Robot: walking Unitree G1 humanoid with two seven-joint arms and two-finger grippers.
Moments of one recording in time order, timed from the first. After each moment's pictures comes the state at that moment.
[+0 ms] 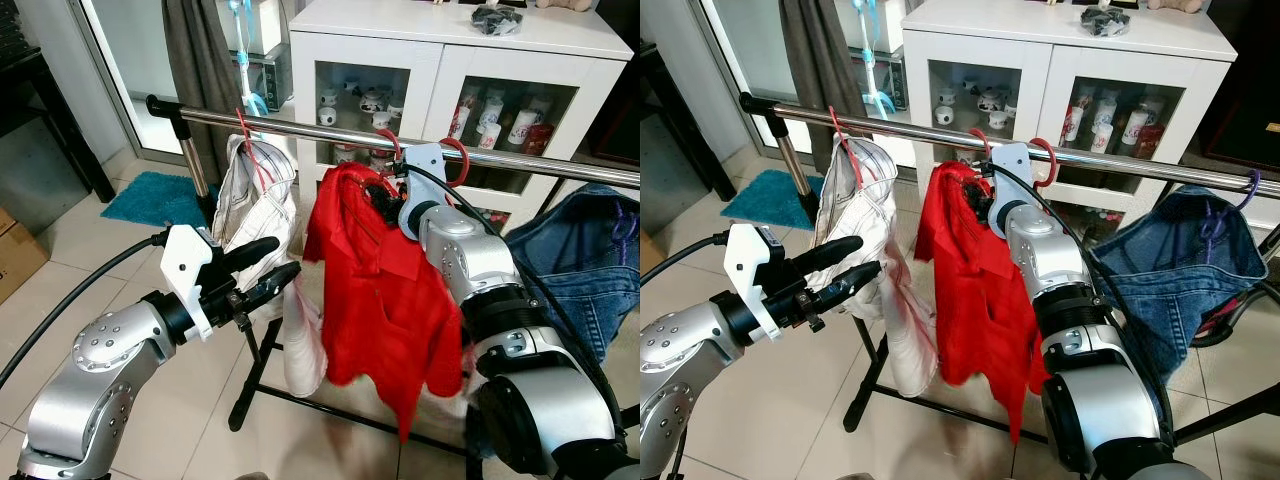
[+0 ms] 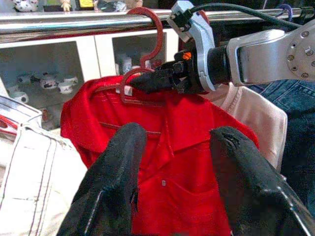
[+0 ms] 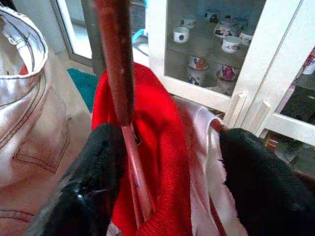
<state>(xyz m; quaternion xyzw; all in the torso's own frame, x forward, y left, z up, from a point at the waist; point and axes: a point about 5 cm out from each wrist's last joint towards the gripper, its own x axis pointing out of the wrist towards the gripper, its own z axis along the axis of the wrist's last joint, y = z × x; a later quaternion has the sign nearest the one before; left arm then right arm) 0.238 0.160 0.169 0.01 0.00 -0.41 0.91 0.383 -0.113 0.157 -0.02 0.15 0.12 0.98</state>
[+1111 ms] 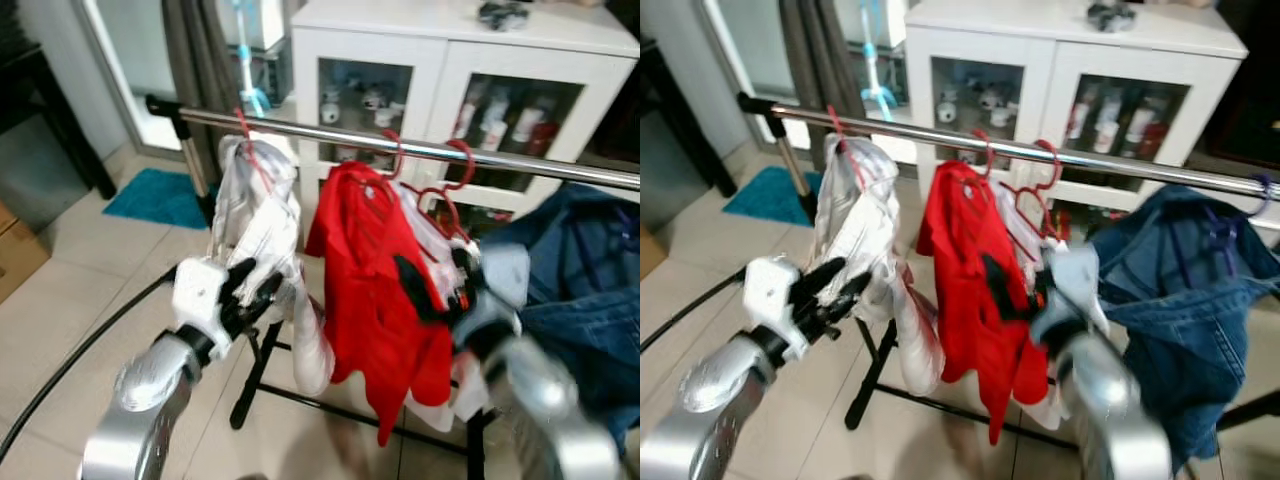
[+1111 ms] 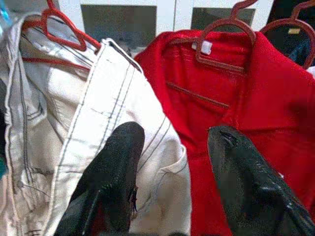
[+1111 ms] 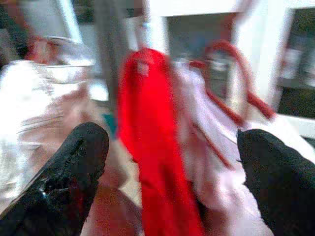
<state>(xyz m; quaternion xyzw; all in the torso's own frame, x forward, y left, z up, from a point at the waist) 0.235 0.158 0.114 0.00 0.03 -0.23 0.97 0.232 -0.150 0.123 0.05 0.04 0.11 0.99</state>
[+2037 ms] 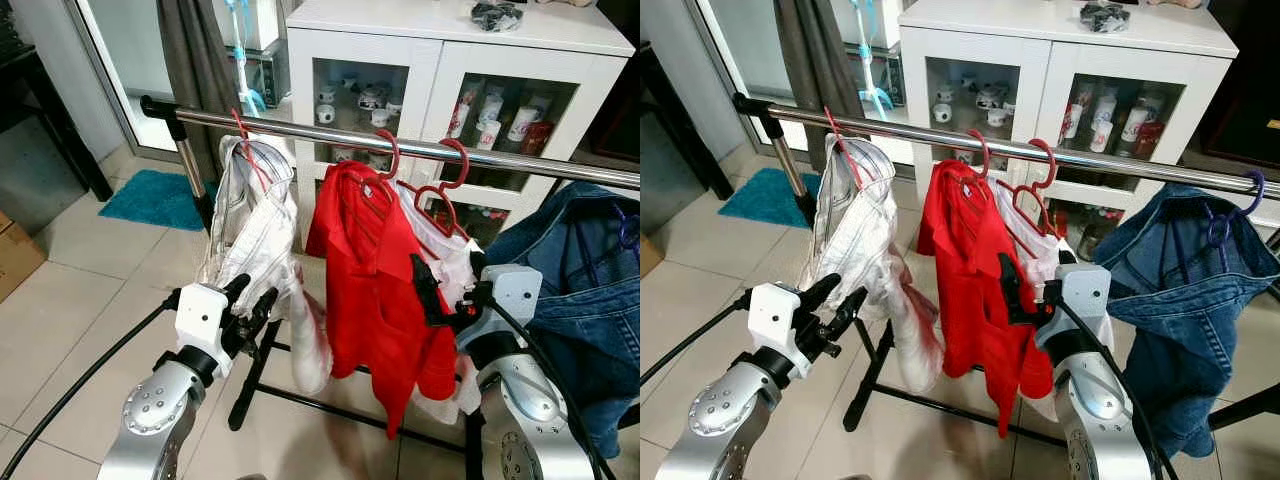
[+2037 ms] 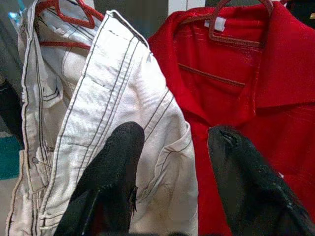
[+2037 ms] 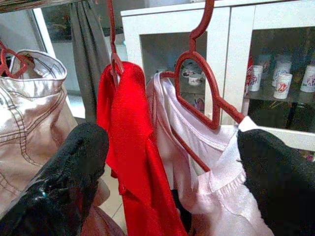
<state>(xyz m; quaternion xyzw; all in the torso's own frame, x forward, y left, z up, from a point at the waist) 0.224 0.156 0.093 0.01 0.04 -0.20 0.98 0.230 -0.154 0.117 0.04 0.00 0.07 1.00</state>
